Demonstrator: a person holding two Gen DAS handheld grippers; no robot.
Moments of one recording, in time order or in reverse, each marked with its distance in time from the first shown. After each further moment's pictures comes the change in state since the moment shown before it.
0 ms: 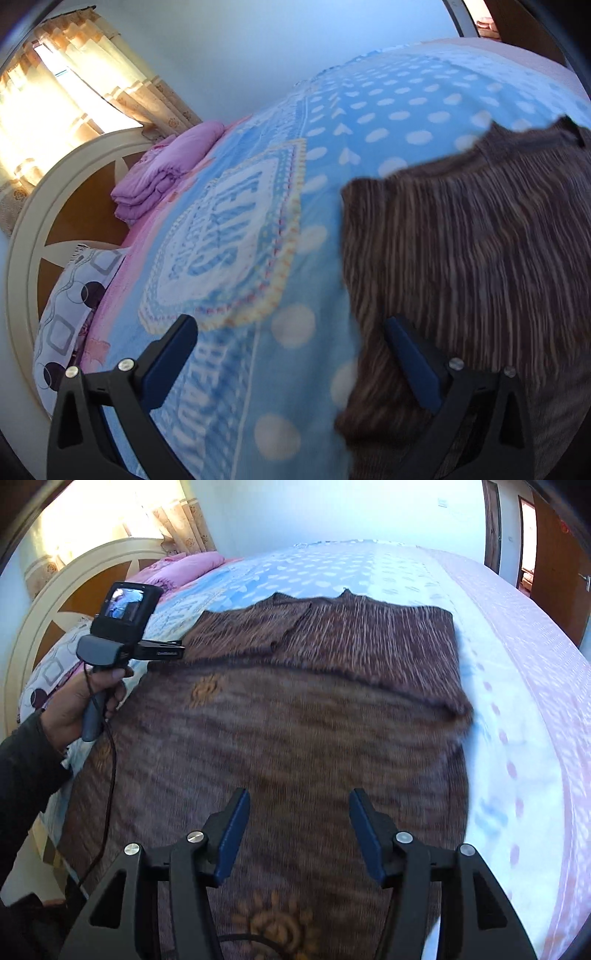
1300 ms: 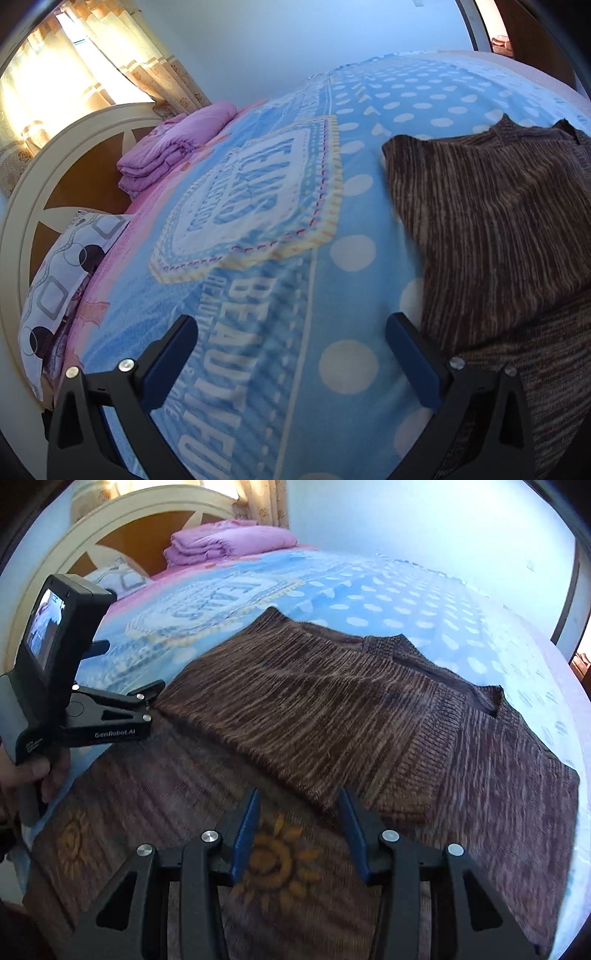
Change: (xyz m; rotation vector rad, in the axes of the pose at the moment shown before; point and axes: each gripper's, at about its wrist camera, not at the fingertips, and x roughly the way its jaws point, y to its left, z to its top) left arm 0.005 0.045 -0.035 -0.100 0.035 -0.055; right arm 0.116 0.108 0.118 -0.329 0.023 0.035
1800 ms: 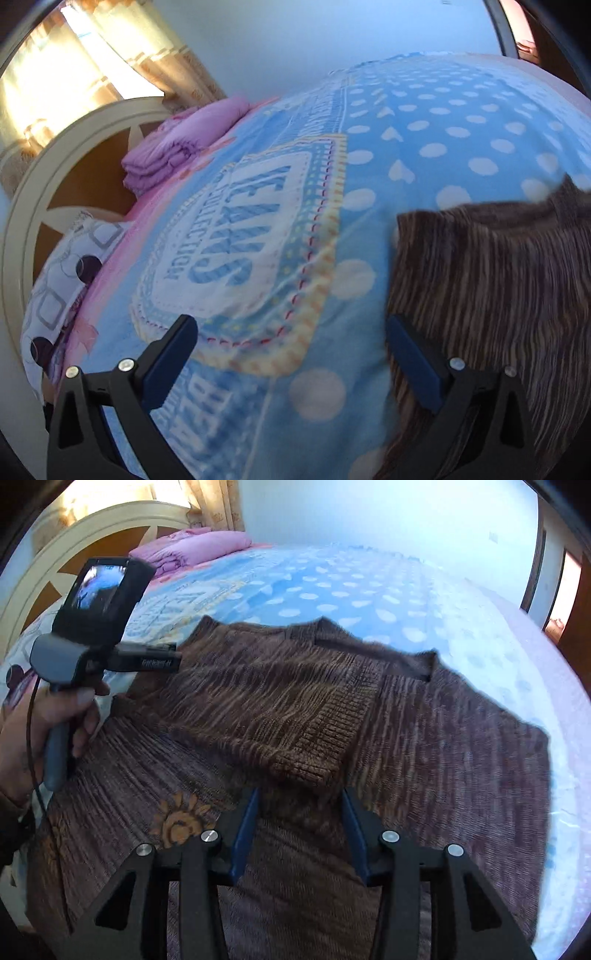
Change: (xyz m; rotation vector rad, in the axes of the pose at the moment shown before) left arm 0.036 -0.025 0.065 -0.054 0.027 0.077; right arm -0.015 -0.051 -0.010 0.143 -0.027 -0.080
